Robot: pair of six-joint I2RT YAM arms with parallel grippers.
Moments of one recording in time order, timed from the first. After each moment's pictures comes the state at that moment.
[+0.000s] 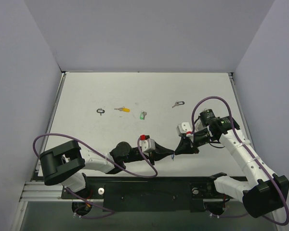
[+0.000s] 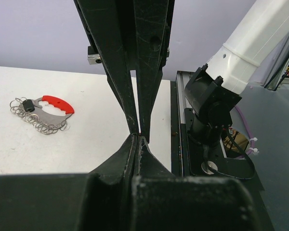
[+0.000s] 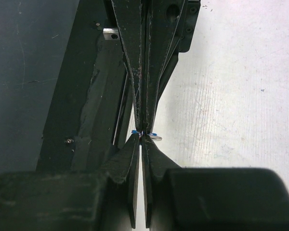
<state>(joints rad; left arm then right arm) -1.16 1.52 0.46 1.29 0.30 -0.15 0.32 1.09 0.92 -1.21 -1.09 -1.28</state>
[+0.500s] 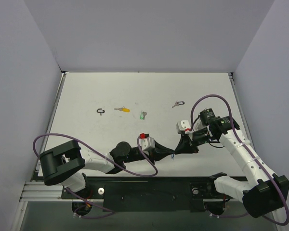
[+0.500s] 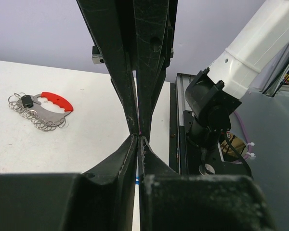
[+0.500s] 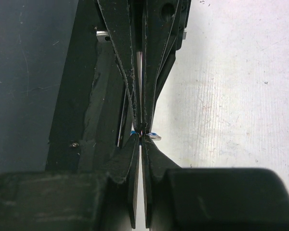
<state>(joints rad) -1.16 1.52 0.46 1.29 0.29 -0.18 0.32 1.09 0.92 -1.18 -1.09 -1.18</state>
